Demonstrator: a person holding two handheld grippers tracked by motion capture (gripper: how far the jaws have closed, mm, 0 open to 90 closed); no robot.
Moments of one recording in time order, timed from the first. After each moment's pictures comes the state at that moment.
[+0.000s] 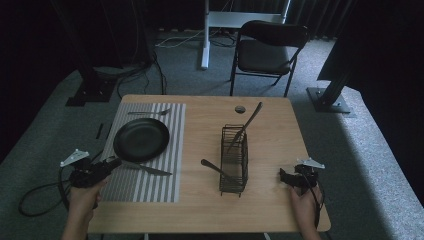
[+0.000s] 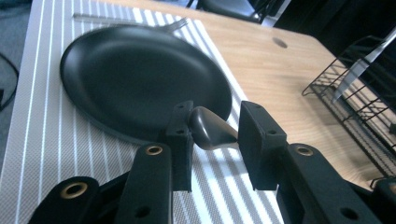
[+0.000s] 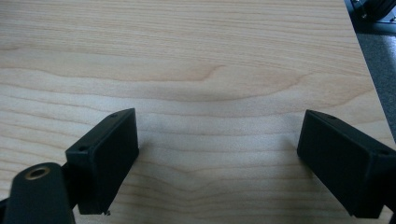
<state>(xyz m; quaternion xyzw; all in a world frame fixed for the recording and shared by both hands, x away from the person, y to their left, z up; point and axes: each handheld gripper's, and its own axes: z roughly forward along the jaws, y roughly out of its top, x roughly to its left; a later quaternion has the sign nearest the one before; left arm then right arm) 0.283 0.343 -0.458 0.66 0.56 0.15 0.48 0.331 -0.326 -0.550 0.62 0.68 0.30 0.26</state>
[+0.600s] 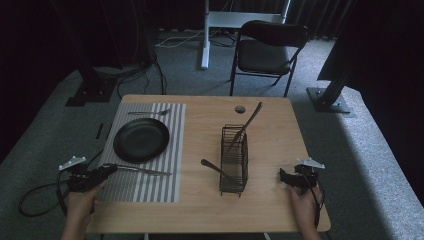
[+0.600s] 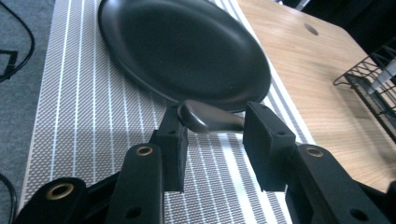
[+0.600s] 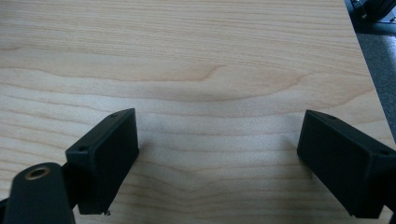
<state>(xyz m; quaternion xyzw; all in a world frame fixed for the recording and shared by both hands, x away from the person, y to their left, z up) 0.286 0.362 -0.489 0.64 0.61 0.13 0.46 0.331 -0.326 -0.550 0.62 0.68 0.30 0.26</state>
